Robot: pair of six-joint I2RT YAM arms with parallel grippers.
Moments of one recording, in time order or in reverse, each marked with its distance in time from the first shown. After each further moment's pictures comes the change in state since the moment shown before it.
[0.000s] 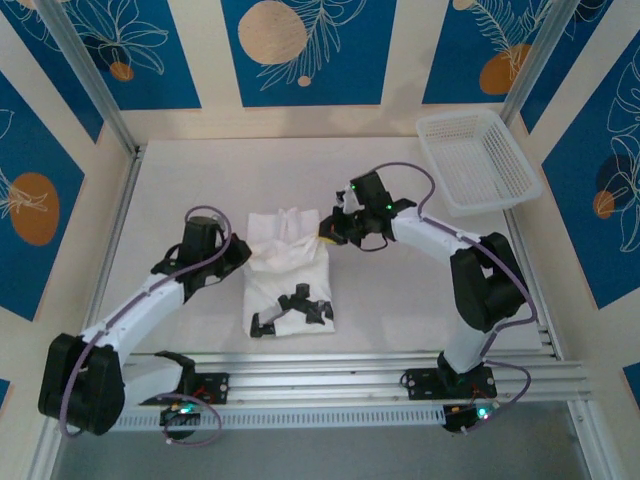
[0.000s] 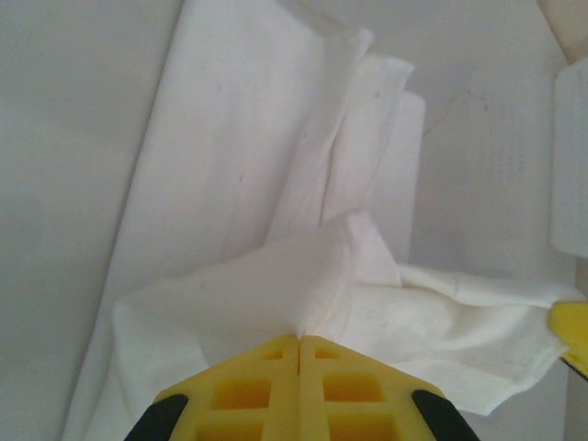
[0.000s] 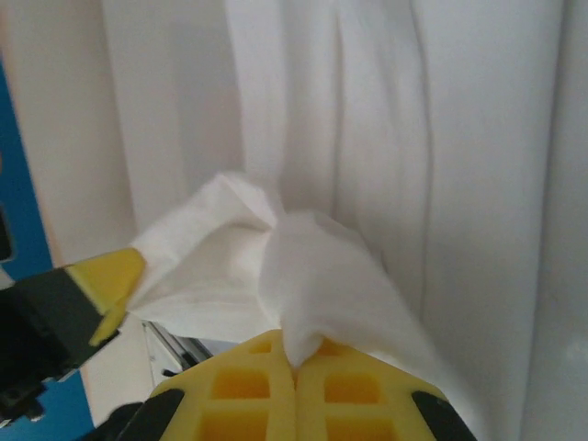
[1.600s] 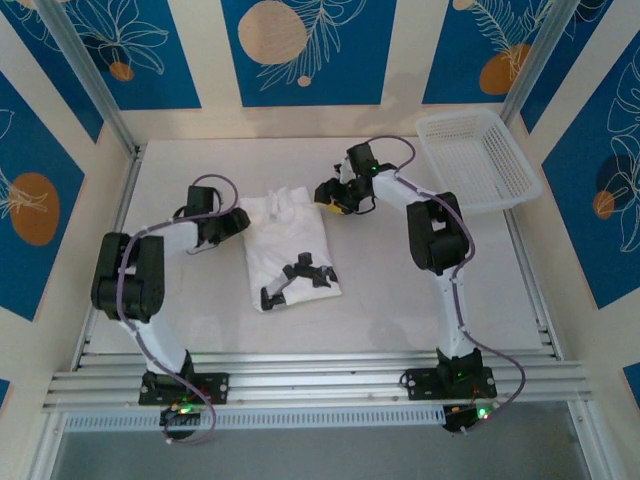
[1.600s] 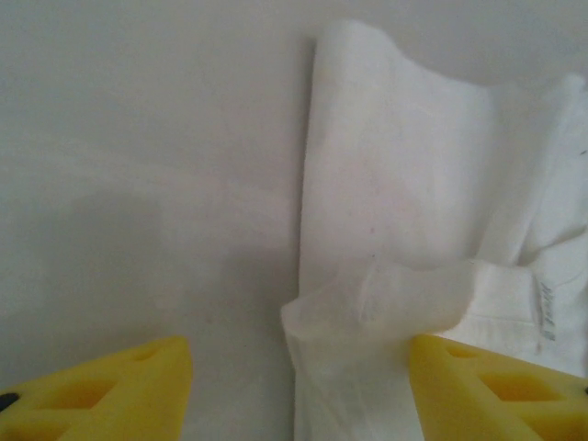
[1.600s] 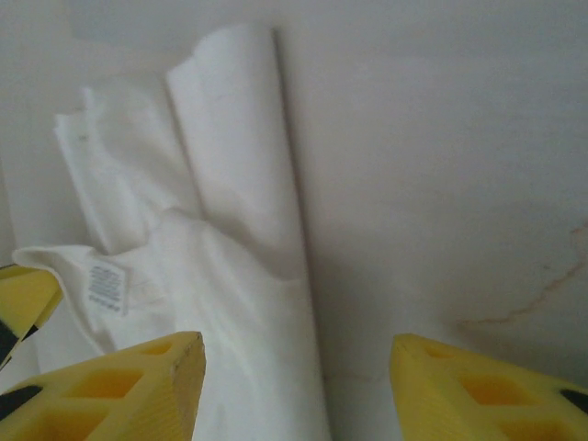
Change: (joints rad) left arm 0.192 0.643 0.331 0.155 0.032 0.341; right arm -0.127 0.616 0.634 -0.188 0.034 -0.271
